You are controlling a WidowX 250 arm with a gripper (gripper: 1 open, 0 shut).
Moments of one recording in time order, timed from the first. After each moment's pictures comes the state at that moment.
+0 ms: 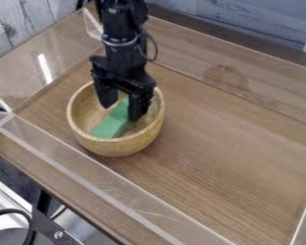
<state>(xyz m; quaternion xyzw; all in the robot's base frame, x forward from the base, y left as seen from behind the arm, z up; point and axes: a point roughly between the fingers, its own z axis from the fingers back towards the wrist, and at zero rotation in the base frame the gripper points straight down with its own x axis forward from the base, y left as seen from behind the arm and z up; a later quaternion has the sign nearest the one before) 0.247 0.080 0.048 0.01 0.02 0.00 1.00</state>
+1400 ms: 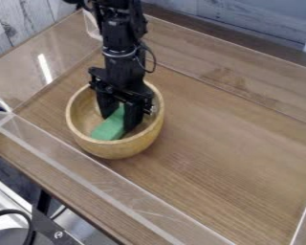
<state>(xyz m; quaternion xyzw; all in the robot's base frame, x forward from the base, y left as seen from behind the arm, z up) 0.237 0.078 0.037 0.00 0.05 0.00 1.00</state>
